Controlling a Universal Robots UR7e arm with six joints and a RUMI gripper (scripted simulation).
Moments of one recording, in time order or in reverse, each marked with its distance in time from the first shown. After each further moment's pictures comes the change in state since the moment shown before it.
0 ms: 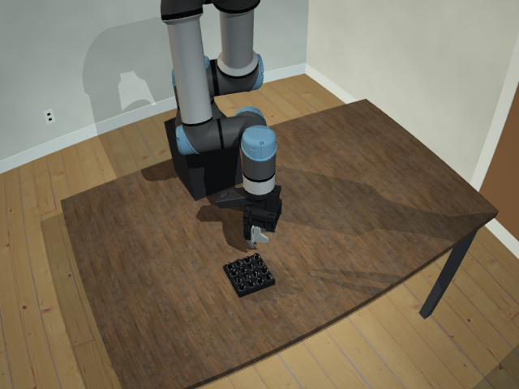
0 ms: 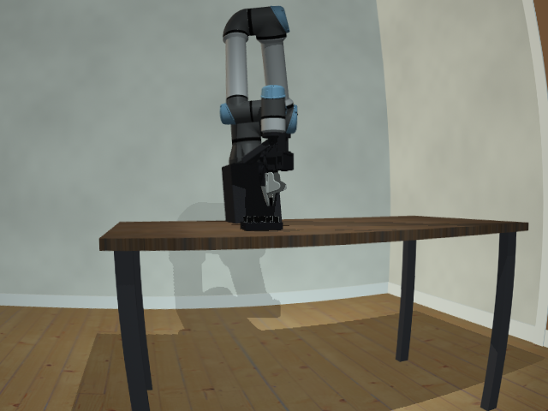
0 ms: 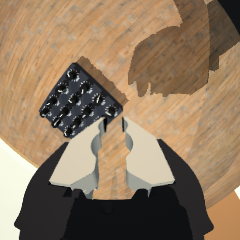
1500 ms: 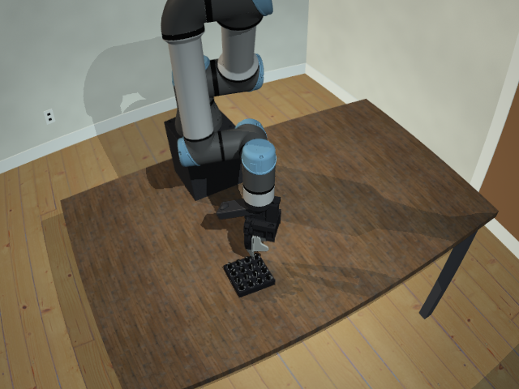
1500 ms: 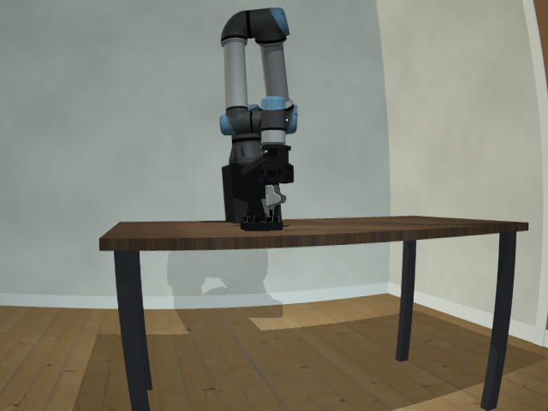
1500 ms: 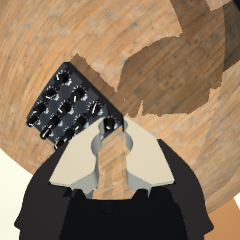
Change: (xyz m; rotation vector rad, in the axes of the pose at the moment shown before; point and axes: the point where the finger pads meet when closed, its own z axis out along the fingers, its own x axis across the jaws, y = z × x) arm -0.001 0.000 0.038 0.000 0.000 -0.031
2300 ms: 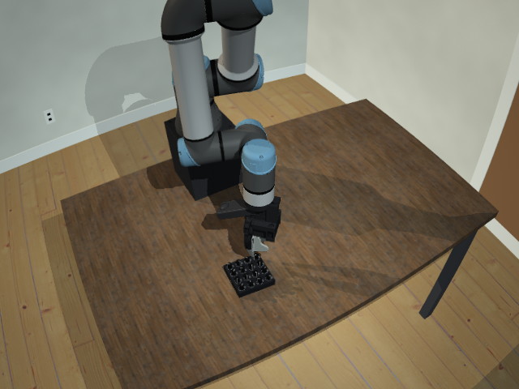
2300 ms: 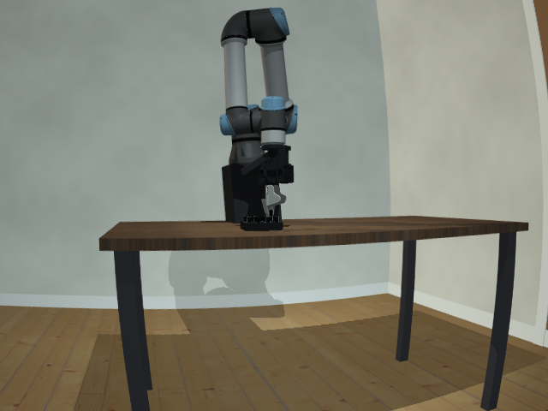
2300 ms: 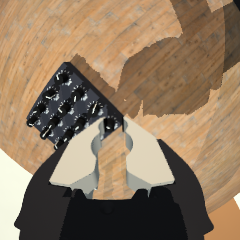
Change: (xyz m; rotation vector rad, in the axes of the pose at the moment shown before) arm 0.000 0.000 0.000 0.000 0.000 0.000
